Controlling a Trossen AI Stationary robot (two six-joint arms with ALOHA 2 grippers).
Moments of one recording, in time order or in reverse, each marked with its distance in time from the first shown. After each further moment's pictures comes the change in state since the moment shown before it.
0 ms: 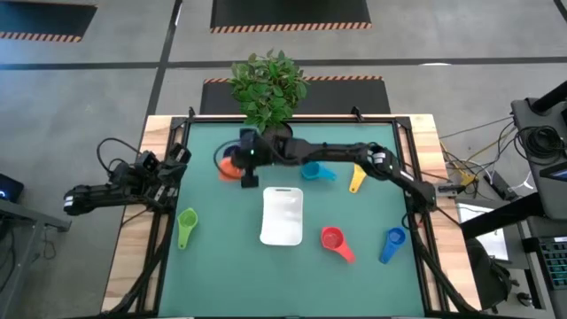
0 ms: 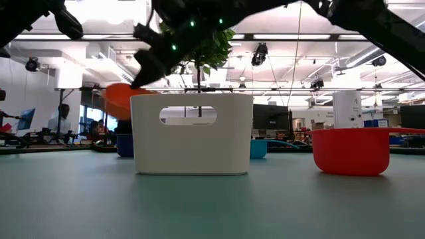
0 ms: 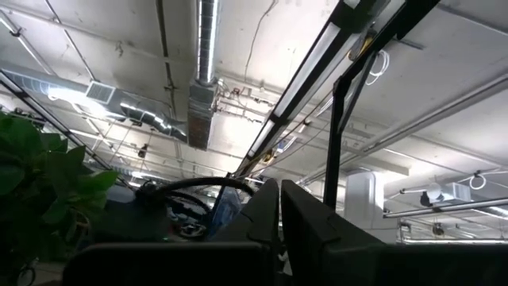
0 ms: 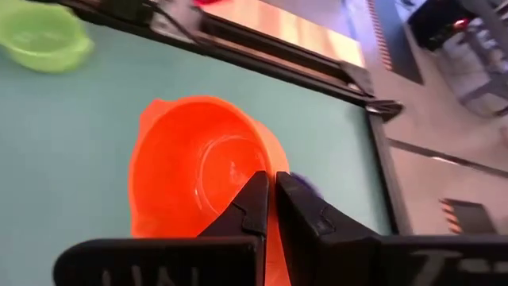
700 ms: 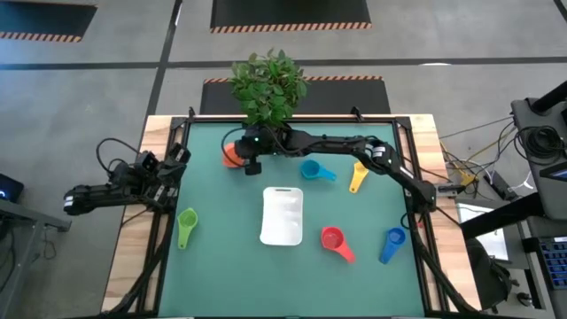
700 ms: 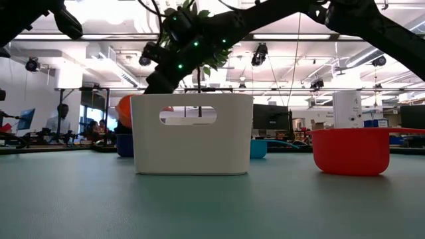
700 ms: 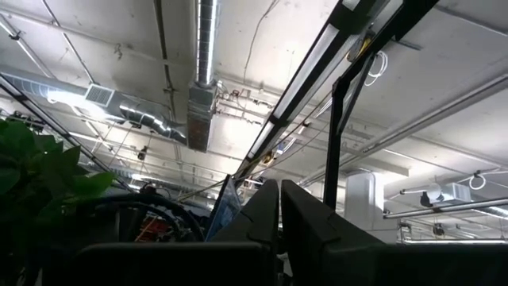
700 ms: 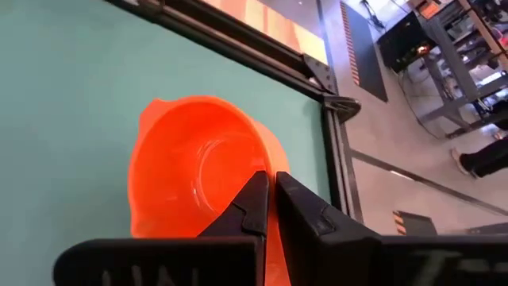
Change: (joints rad) left arm 0.000 0.000 0.000 0.007 0.000 0.005; right arm -0.083 0.005 -0.079 0.140 -0.007 -0.165
